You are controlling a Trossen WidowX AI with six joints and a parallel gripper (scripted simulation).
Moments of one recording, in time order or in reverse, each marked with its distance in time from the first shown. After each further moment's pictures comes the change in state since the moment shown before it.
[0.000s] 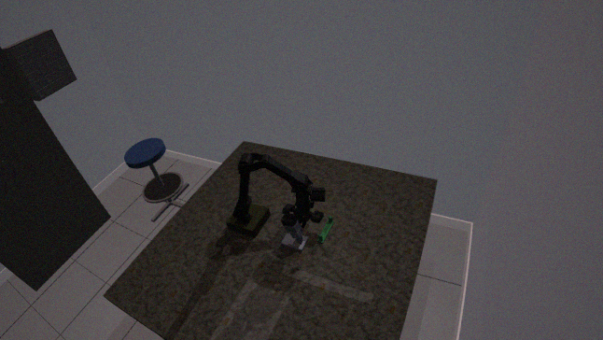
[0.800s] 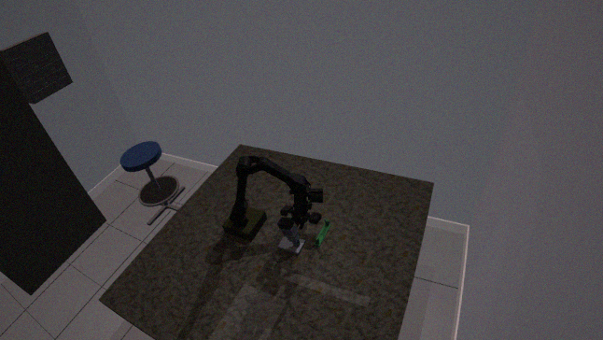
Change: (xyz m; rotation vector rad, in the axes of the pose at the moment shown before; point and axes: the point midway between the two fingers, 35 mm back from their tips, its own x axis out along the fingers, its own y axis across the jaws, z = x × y) arm -0.003 -0.001 0.013 0.000 0.000 0.003
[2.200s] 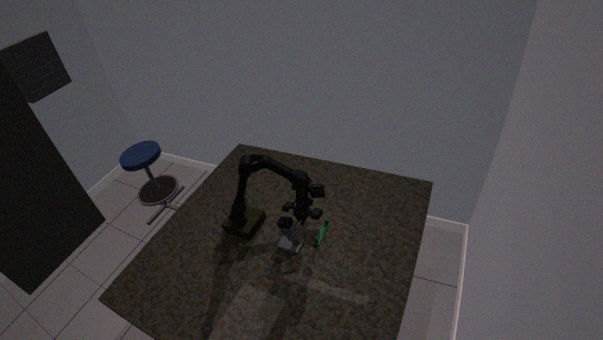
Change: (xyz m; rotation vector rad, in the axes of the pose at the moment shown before) arm -0.006 0.000 0.022 -0.001 0.001 0.004
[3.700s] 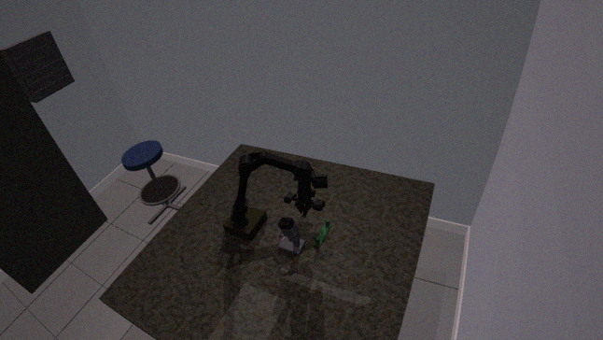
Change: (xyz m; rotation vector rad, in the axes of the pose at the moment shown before) arm -0.051 -0.003 0.004 -0.016 0.009 0.003
